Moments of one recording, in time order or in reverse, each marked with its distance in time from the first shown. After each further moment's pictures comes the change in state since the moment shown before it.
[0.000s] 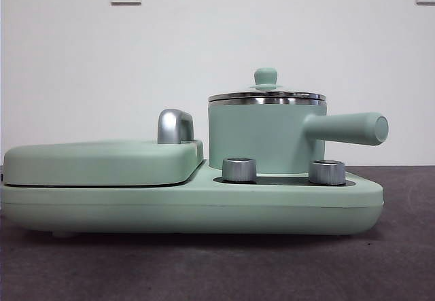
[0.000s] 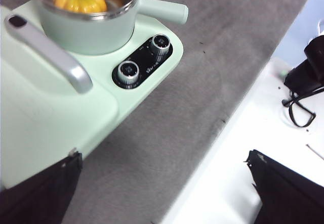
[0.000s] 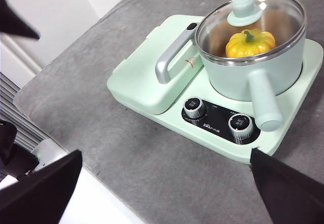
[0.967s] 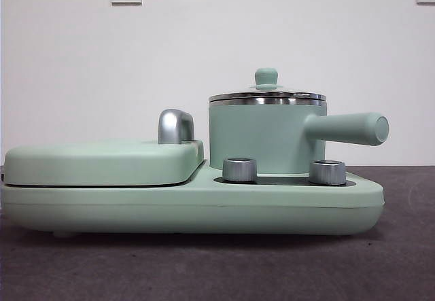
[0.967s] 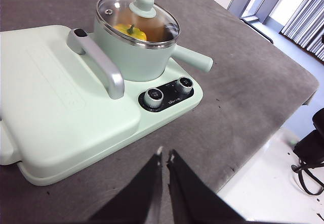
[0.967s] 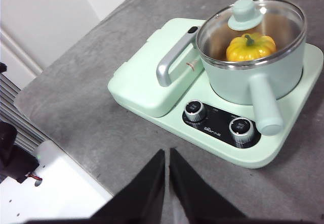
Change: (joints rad) left arm 0.001 -0.486 -0.349 0.181 -0.134 -0.247; right arm 0.000 0.000 0.000 0.012 0.001 -0.008
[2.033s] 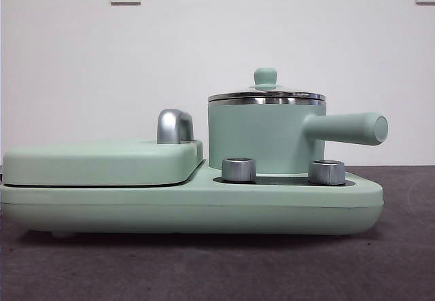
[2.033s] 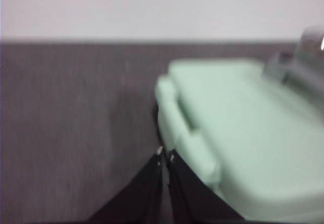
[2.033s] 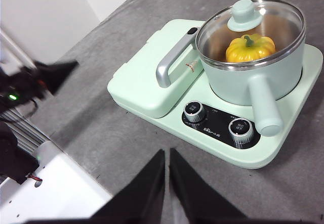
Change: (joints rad) left arm 0.652 -0.323 -0.716 0.614 0.023 0.216; right arm 0.000 0.000 0.000 0.001 0.000 0.000
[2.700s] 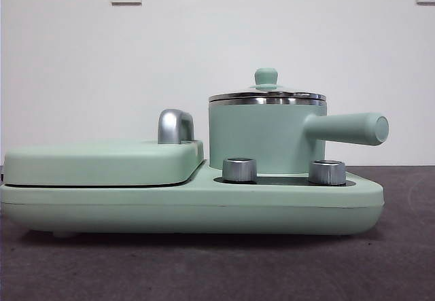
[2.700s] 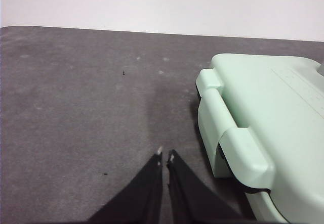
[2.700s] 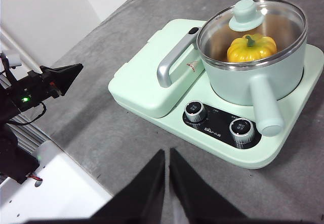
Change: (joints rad) left arm 0.009 -0.002 -0.071 0.087 -0.124 -0.027; right arm 0.000 0.000 0.000 0.000 0.000 0.000
